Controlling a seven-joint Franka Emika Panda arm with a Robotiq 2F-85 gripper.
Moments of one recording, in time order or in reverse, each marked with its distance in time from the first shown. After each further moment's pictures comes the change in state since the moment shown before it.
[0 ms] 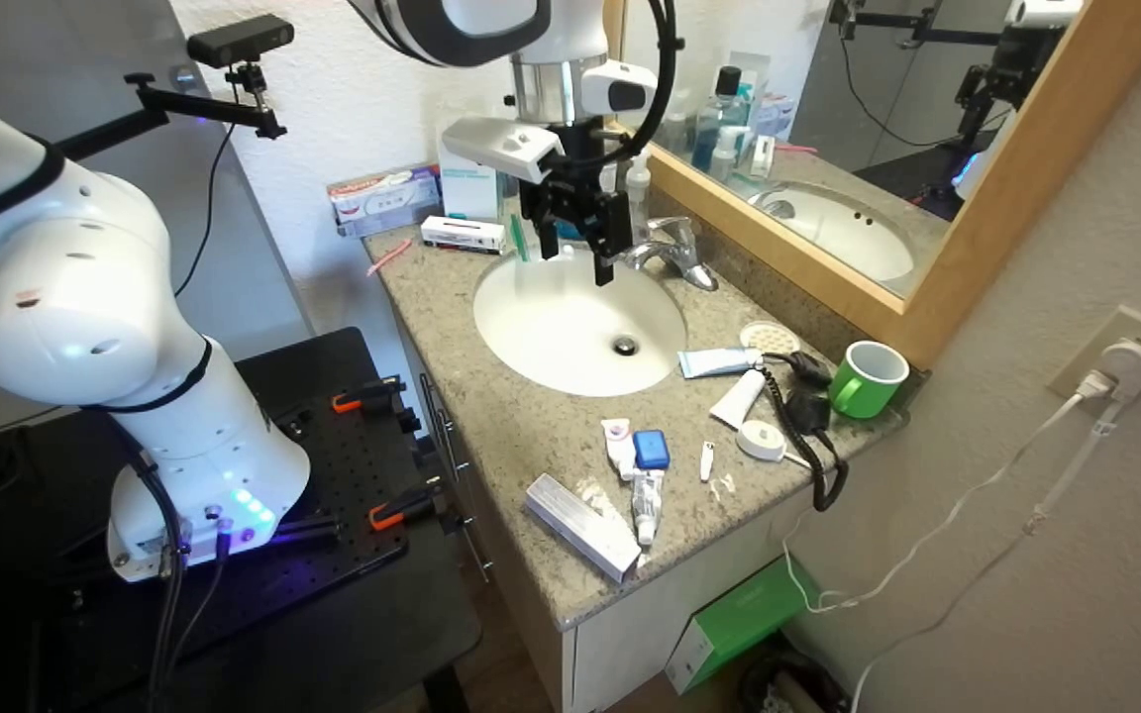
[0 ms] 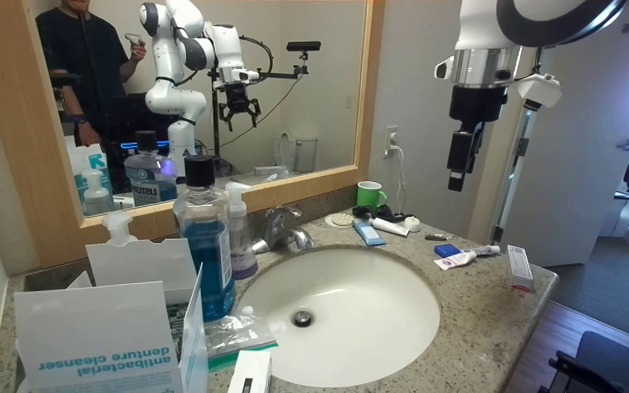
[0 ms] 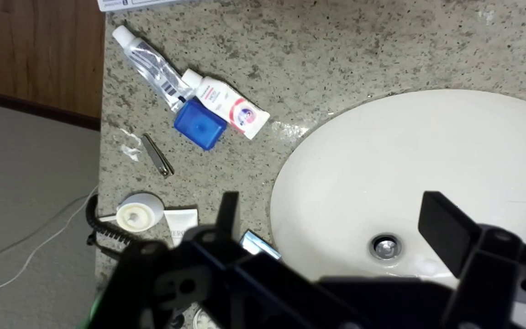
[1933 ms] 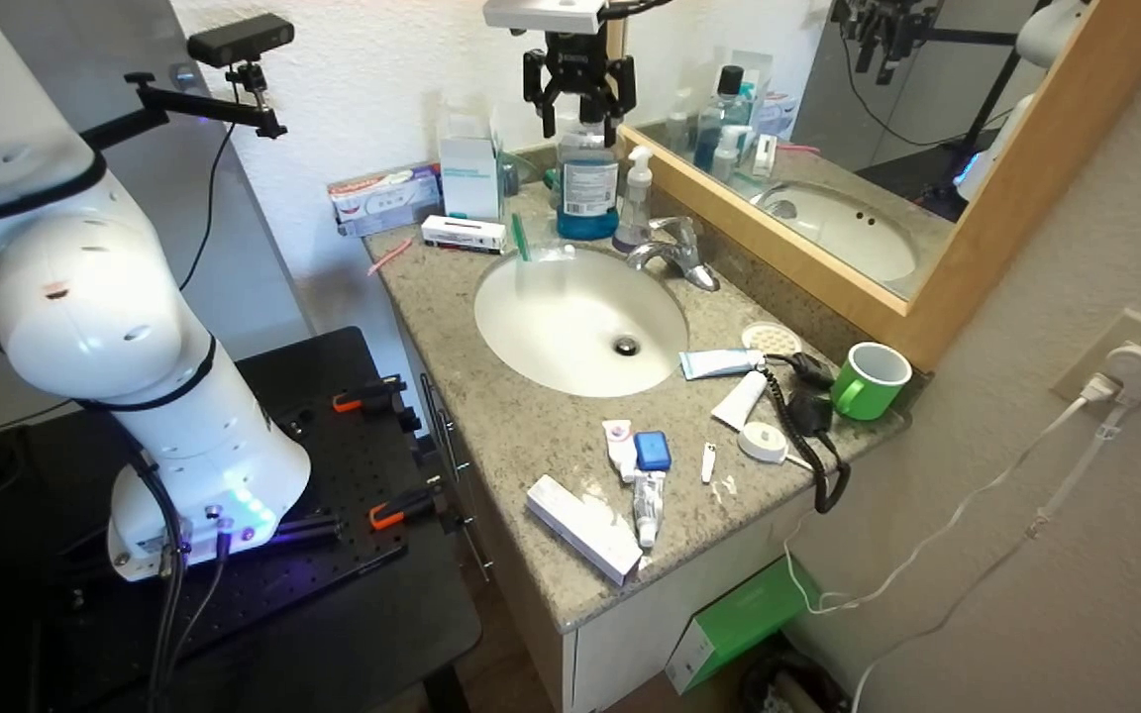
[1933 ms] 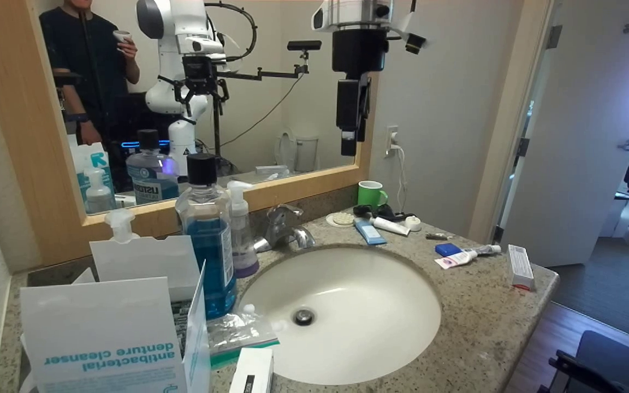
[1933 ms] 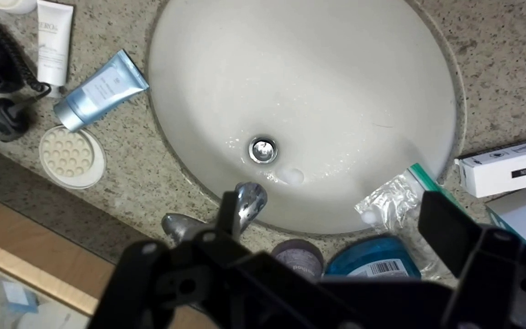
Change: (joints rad) arm 0.154 0.310 0.189 0.483 0.140 -0.219 -0.090
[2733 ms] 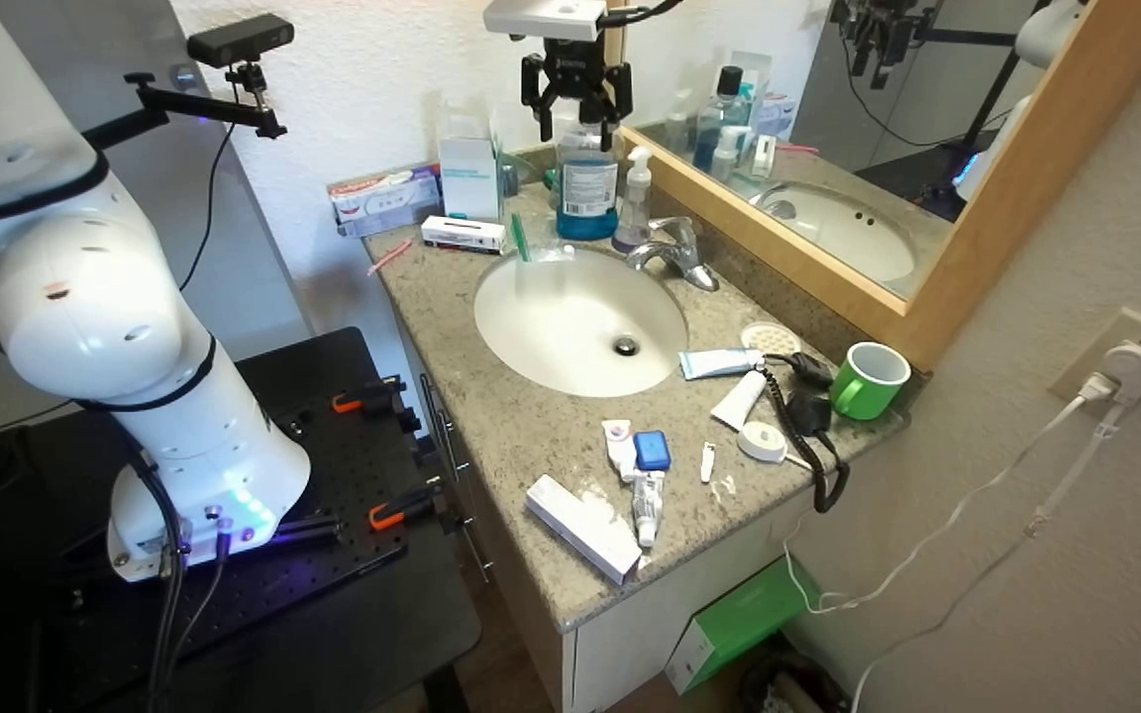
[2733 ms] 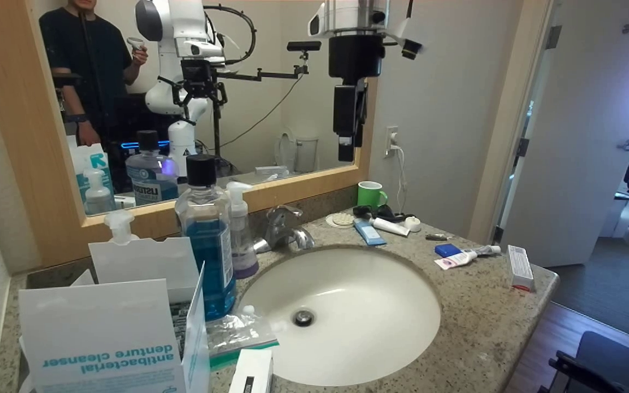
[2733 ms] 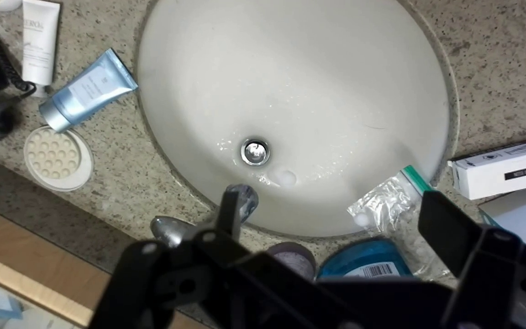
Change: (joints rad) arm 0.001 0.016 0.007 0.004 0.012 0.000 -0.003
